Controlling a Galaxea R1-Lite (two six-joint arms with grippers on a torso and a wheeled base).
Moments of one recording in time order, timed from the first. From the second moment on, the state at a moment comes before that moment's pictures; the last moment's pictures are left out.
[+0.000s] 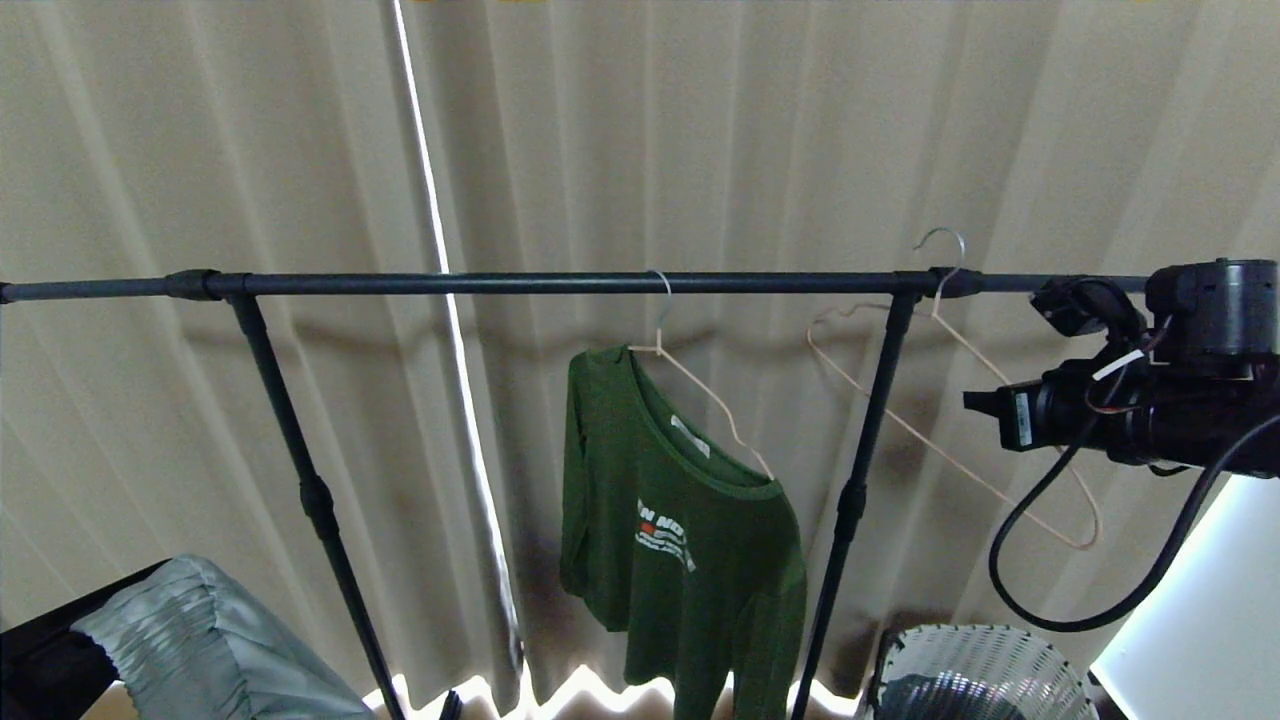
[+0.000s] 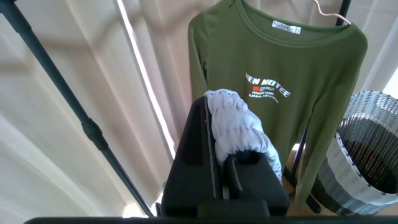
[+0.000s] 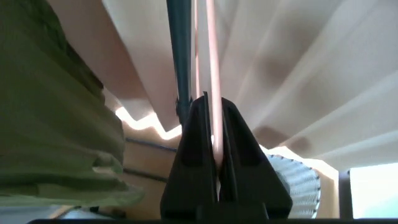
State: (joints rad) left arm -0.28 0.76 -0.22 -0.42 -0.07 0.14; right arm 0.04 1.68 -0.92 -0.25 0.13 -0.05
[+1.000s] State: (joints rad) left arm -0.28 0.75 -0.21 -0.42 -0.07 0.18; right arm 0.00 1.49 -0.59 -0.49 0.12 -0.05
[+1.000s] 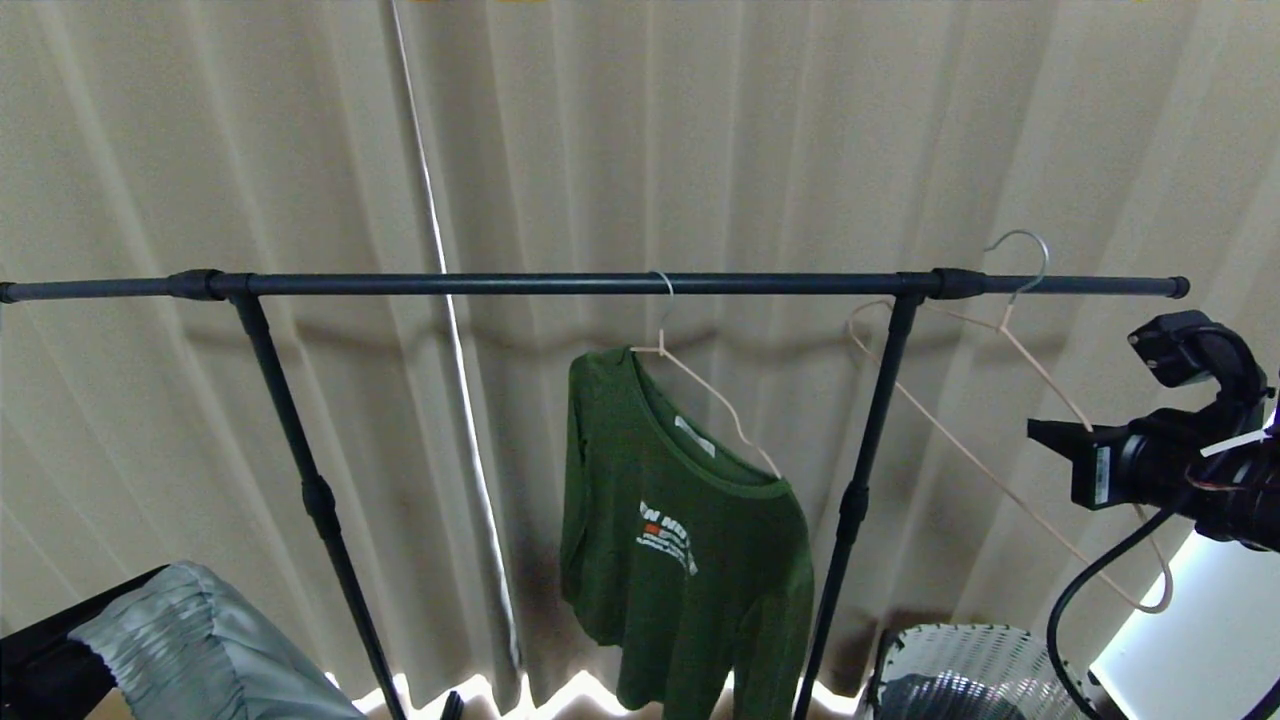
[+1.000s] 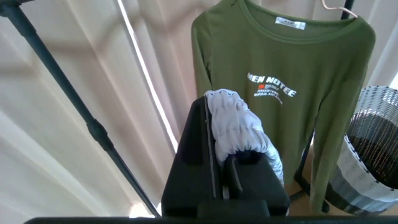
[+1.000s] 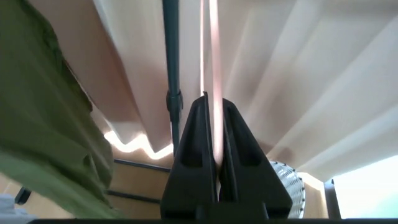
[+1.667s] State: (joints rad) left arm -0.27 0.74 -0.21 -0.42 -0.07 0.18; right arm -0.04 1.34 -0.40 -0.48 0.12 -0.06
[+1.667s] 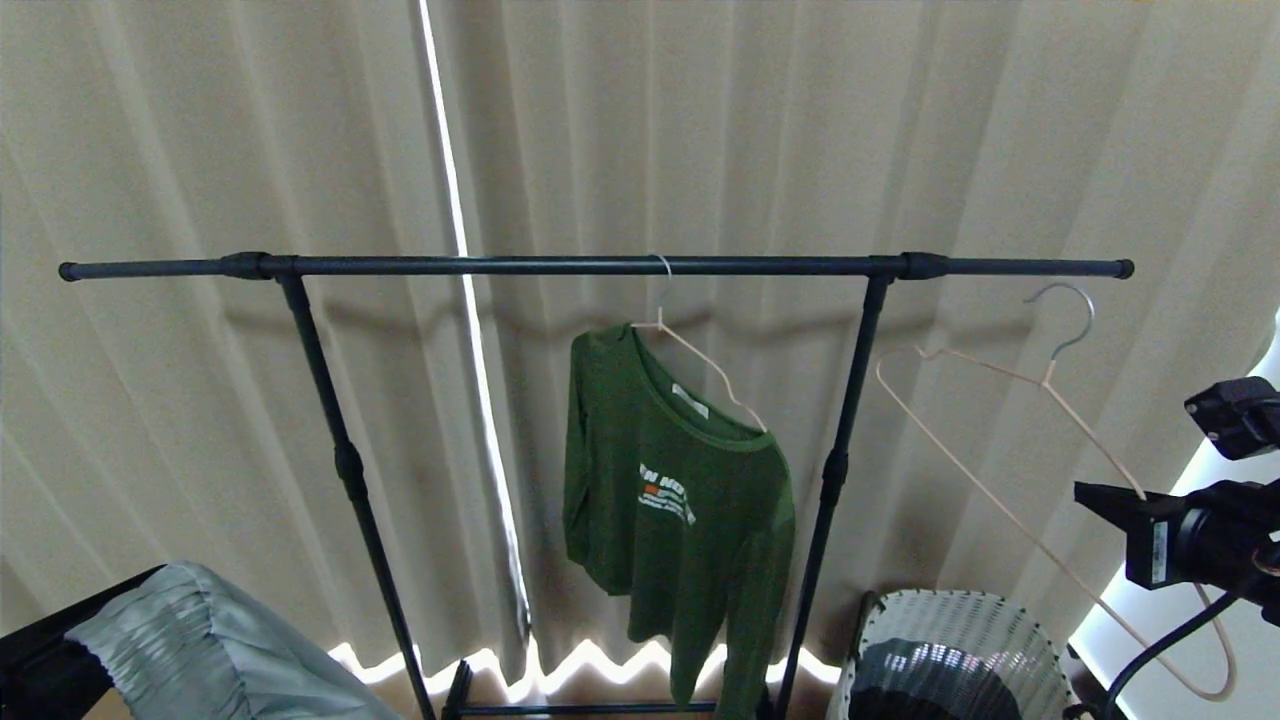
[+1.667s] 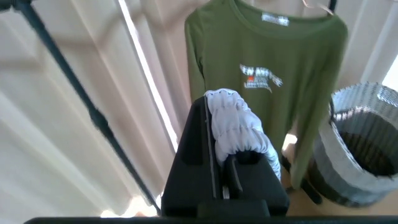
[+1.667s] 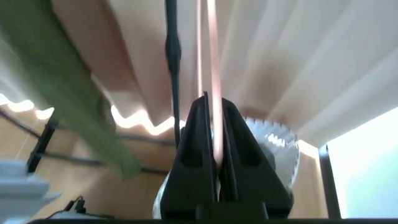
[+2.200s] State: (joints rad) left arm -0.27 0.73 -0.21 -0.42 -0.07 0.18; right arm -0.04 1.29 -0.33 -0.49 0.12 -0.05
